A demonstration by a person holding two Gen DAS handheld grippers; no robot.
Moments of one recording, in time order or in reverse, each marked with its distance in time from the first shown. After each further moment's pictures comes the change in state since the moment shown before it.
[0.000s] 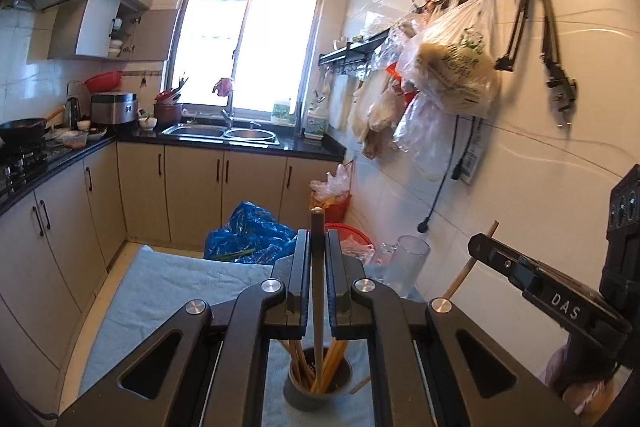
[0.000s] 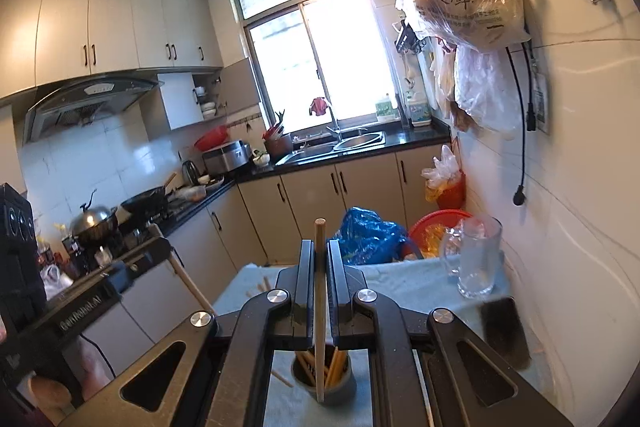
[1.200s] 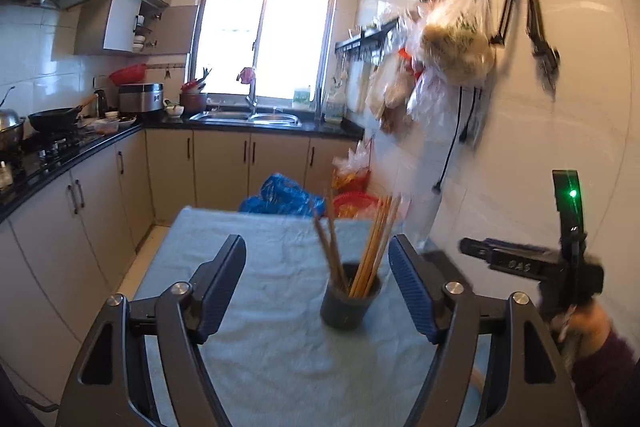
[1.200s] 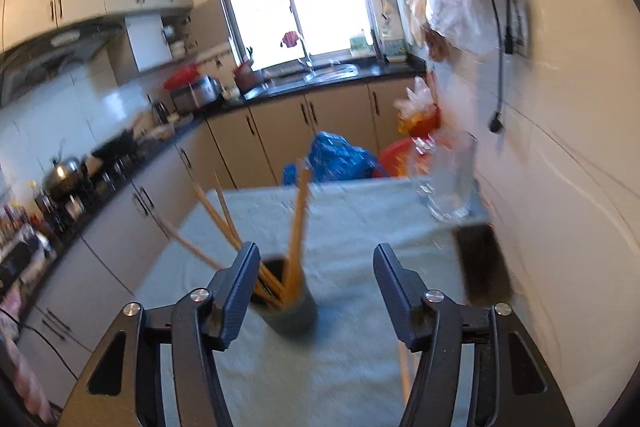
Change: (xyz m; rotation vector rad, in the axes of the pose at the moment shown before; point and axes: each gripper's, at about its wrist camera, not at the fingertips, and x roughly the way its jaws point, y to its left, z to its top) left arm -0.123 0.029 -0.097 0.040 0.039 0.073; right arm -0.003 -0.047 -0.084 -0.022 0.287 -0.135
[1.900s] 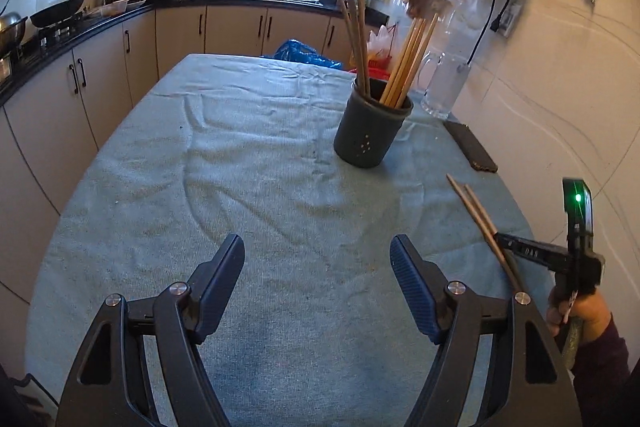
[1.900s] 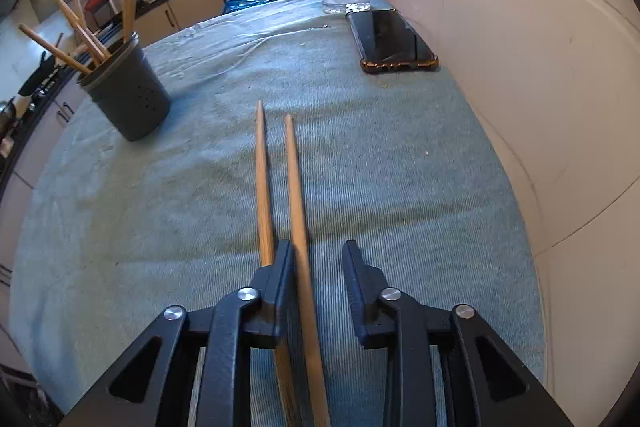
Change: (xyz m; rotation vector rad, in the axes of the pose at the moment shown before) left arm 0.044 0.009 -0.136 -0.111 0.388 0.028; right arm 0.058 -0.094 -0.160 0.123 0.361 -0.161
